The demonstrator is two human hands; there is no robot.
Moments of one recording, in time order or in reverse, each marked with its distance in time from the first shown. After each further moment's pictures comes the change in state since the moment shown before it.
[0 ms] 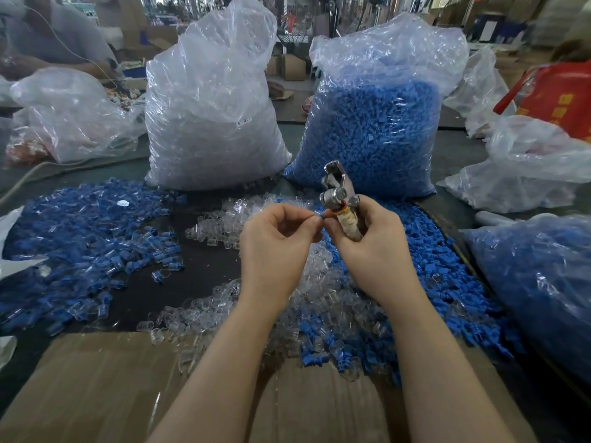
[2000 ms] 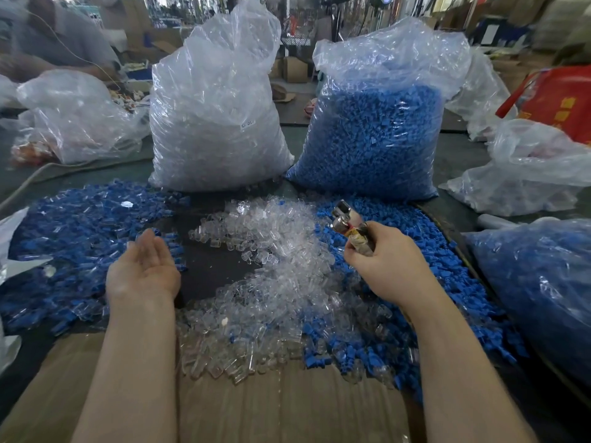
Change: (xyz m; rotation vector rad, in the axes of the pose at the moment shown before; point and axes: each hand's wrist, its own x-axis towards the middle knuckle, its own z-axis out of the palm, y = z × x) left_hand 0.032 -0.029 -0.127 -1.224 0.870 -0.496; right_hand 0.001 0.030 -0.015 -0.361 -0.238 0.182
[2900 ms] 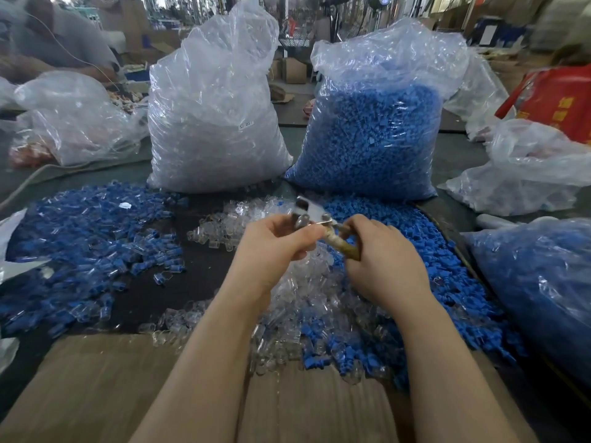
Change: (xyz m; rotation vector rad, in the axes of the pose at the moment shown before) left_hand -0.068 -0.091 0.010 1.335 -0.838 0.058; right_hand -0.002 -0.014 0.005 -0.311 0.065 -0.057
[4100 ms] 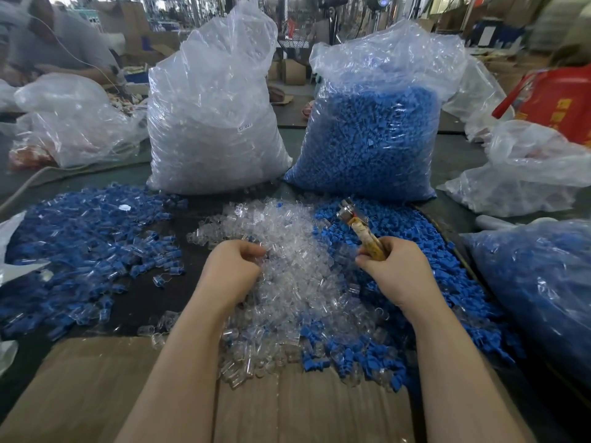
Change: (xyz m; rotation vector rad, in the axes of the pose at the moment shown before) left_hand 0.018 -0.036 -0.046 0.566 0.170 -0.134; right_hand 0.004 0.039 0.018 0.466 -0.030 0.351
